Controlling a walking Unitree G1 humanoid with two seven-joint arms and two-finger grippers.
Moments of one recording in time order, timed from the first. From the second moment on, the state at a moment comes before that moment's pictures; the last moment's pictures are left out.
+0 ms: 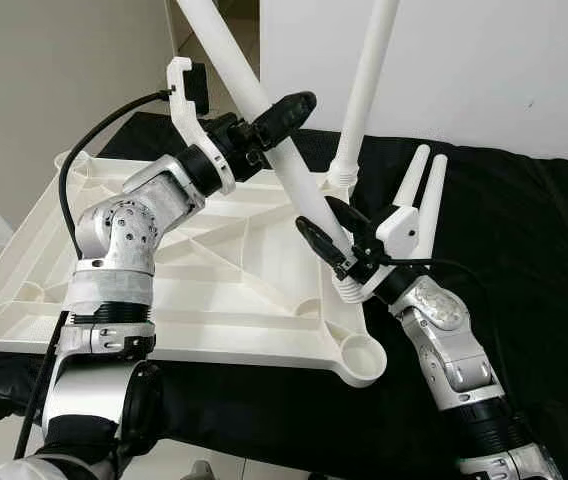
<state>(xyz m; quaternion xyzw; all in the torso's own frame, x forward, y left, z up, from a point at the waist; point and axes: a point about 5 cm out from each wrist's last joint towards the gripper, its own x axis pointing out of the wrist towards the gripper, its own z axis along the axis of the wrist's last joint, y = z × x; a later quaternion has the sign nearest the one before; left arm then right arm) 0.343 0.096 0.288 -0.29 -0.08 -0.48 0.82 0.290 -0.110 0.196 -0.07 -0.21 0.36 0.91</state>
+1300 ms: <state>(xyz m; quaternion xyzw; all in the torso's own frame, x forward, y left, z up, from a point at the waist) 0.332 0.067 0.295 -0.07 -0.15 -0.41 0.90 0.325 -0.098 0.196 -0.12 -0.11 0.31 0.94</state>
